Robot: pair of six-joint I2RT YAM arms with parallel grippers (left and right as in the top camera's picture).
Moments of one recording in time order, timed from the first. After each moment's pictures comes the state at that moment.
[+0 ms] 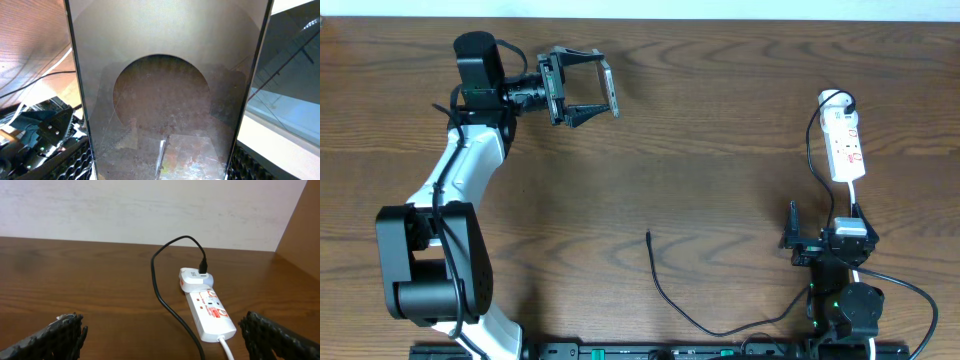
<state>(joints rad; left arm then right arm) 0.03 1.82 1.22 0.26 1.35 -2.00 0.00 0.01 0.01 -0.07 0.07 -0.07</state>
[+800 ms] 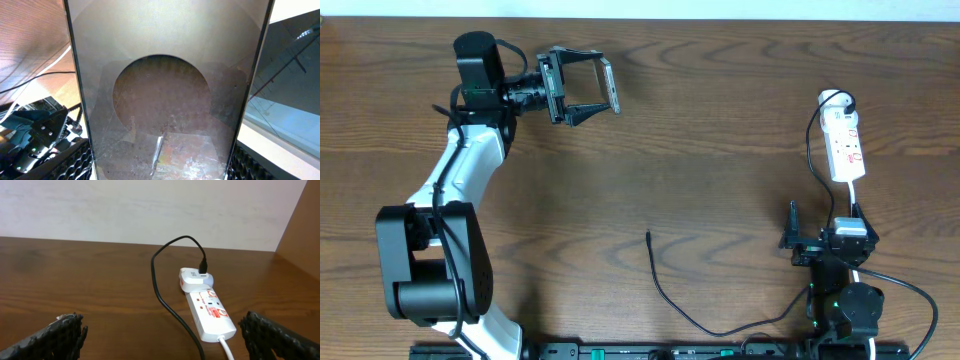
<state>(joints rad) 0.03 1.82 1.22 0.26 1.33 -2.03 0.00 0.01 0.01 -0.07 0.07 -0.07</state>
